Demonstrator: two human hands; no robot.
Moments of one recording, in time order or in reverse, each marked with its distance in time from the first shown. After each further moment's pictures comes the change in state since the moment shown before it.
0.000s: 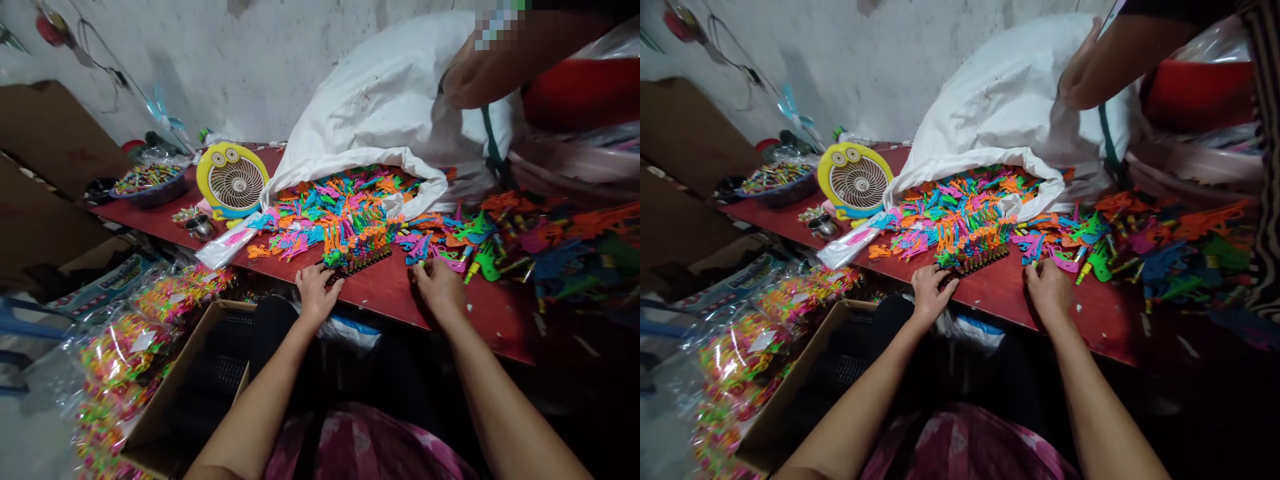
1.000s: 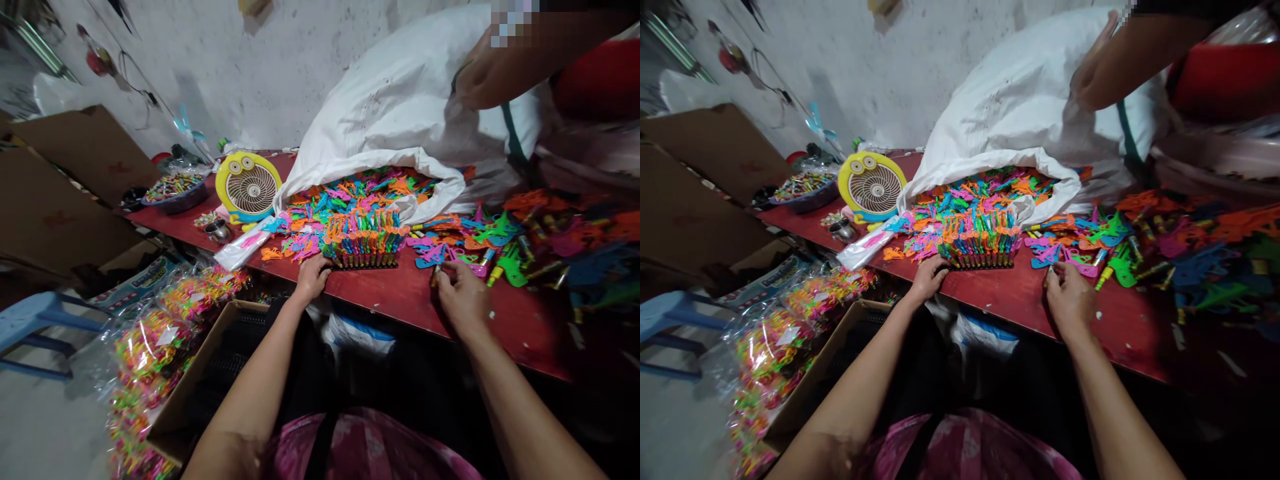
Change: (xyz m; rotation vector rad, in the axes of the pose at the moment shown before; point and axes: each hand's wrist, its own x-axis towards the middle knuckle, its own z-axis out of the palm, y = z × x) left_hand 0.055 -0.065 -0.010 -0.095 -0.227 0.207; right_hand -0.004 0.020 0.013 0.278 0.186 -0.102
